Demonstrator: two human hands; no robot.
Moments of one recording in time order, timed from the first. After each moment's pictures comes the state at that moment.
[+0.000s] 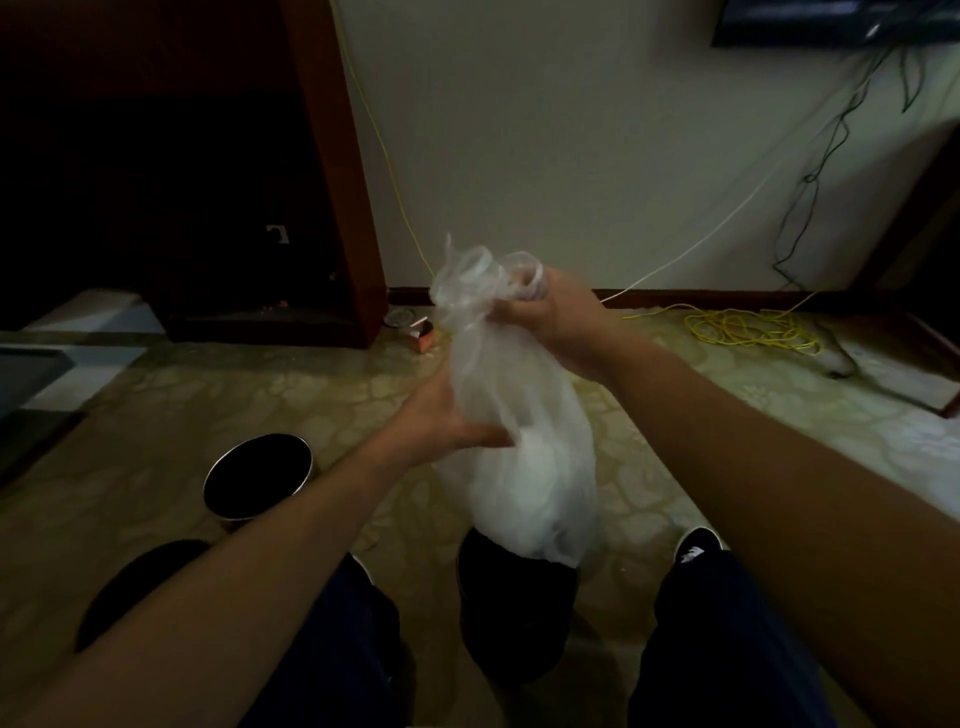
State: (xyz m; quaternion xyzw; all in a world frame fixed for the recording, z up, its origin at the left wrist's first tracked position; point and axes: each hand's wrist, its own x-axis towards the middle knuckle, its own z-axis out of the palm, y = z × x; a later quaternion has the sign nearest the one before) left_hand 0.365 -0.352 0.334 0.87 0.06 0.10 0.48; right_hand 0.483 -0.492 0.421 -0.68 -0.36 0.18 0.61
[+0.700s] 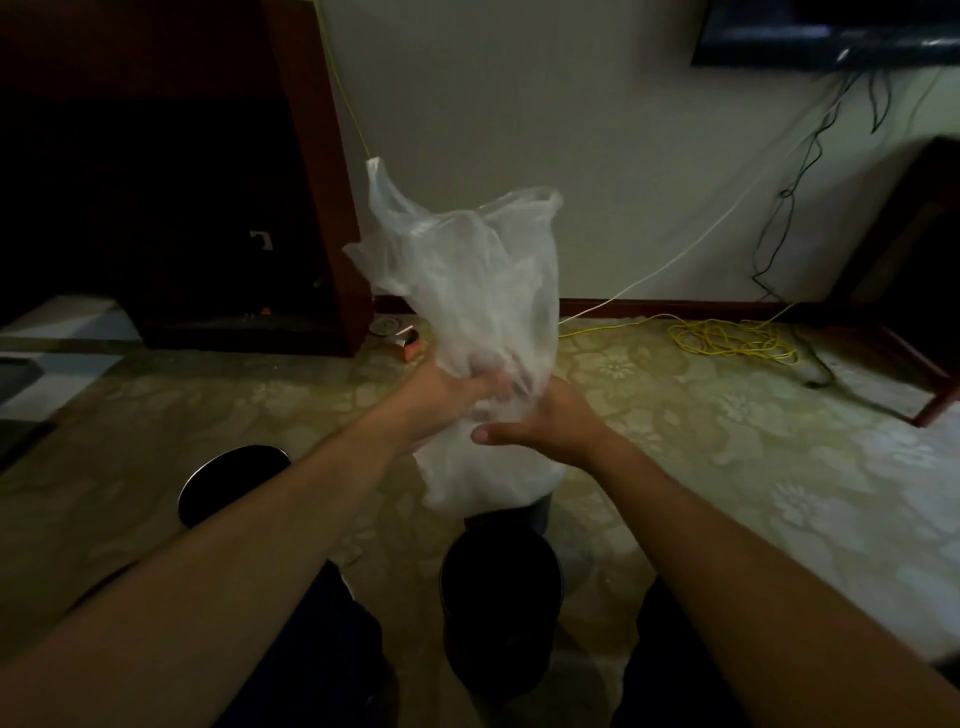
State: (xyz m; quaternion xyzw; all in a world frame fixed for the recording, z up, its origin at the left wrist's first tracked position) left_hand 0.388 -0.379 0.379 0.78 0.08 0.12 0.61; right_hand 0.479 -0.524 0.338 -0.80 -0.39 0.12 0.45
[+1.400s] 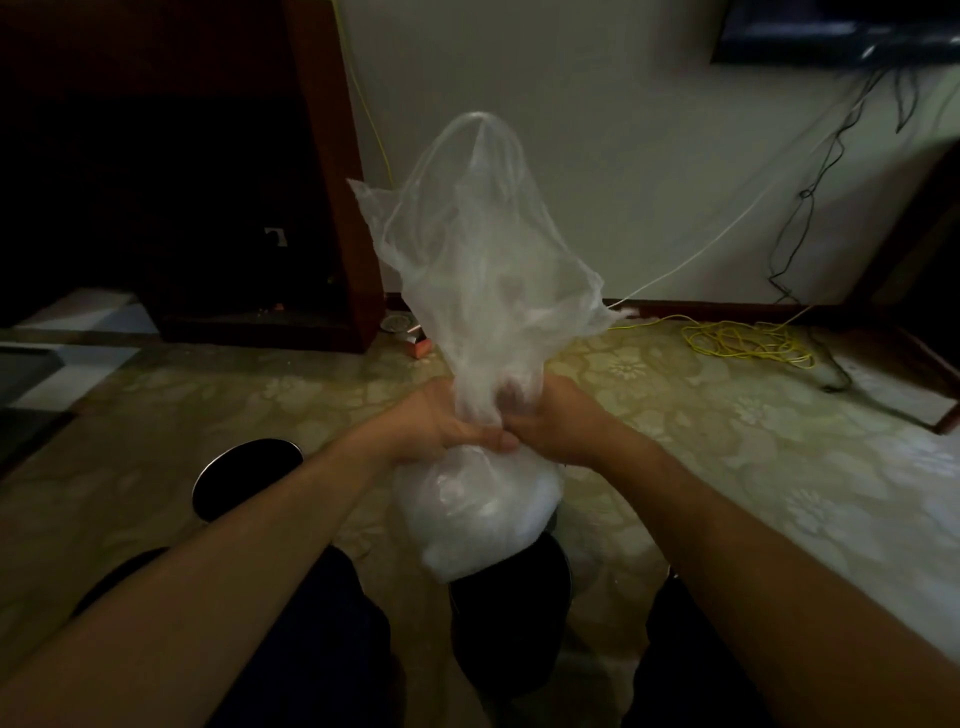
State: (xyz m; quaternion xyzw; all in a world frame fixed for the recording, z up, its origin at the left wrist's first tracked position) left_hand 0.362 -0.357 0.364 0.85 0.05 0.02 0.52; right_hand 0.461 -0.515 0.359 -0.81 -0.44 0.11 0.36
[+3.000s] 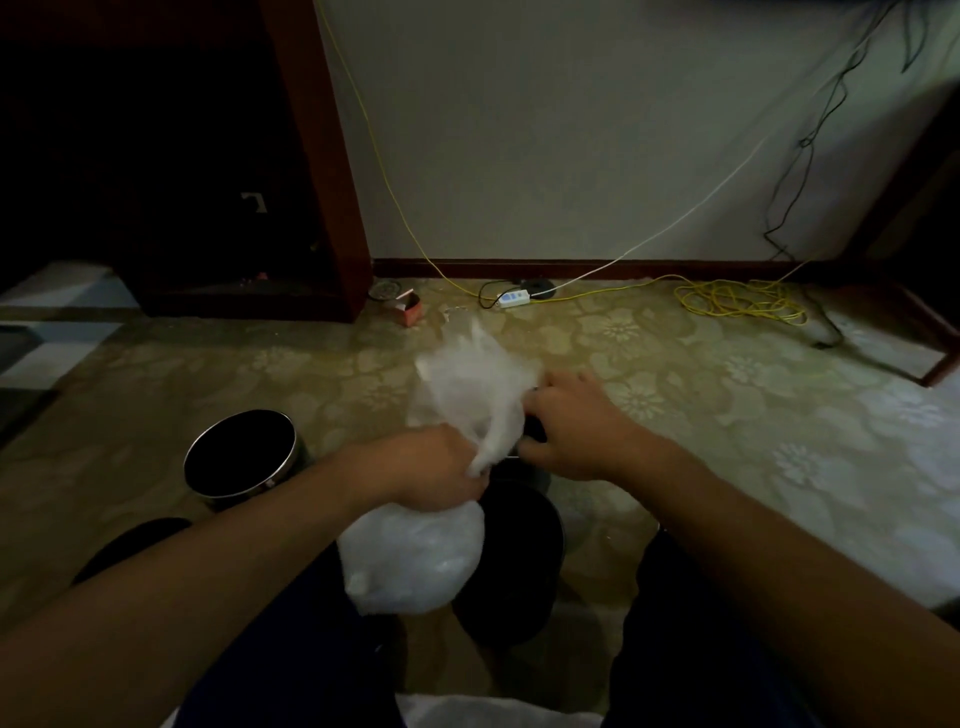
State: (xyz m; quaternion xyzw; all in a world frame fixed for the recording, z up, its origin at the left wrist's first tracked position) left_hand 0.344 -0.391 0.334 0.97 -0.12 -0.21 0.07; right_hand 0.446 -0.551 0.334 -0.86 -0.49 0.04 0.11
